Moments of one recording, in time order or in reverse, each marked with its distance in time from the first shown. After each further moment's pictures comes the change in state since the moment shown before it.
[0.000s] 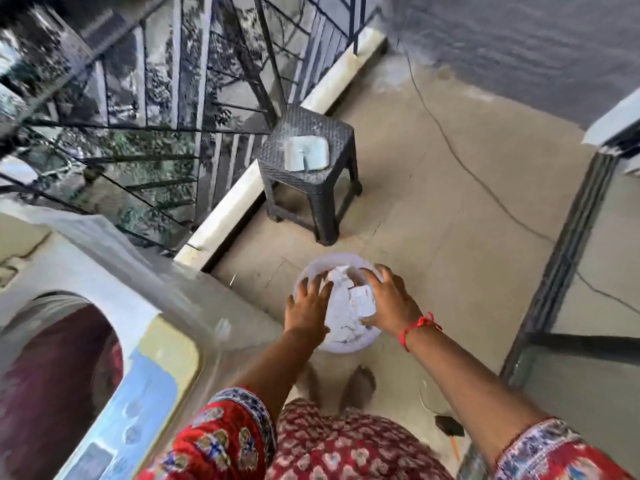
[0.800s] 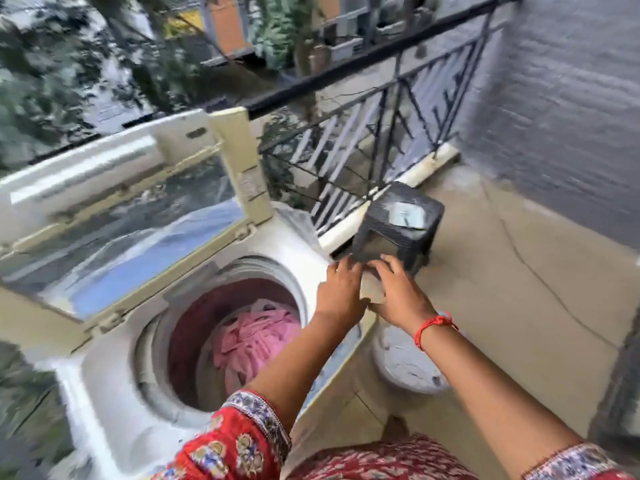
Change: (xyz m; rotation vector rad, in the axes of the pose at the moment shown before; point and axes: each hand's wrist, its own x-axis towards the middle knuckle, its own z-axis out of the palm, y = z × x) left_hand -0.221 -0.207 -0.099 -0.322 0.535 -0.036; right_hand -0.098 -0.328 0.021 -0.069 0.313 -0.355
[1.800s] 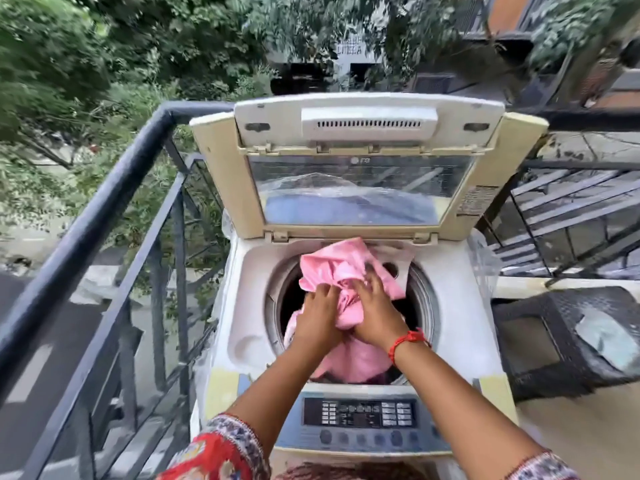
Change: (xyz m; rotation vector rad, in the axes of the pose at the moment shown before) left_hand -0.127 -0.201 -0.014 -0.195 0.209 -0.825; right_hand 0.067 -0.211 0.159 0.067 -0.534 -0.601
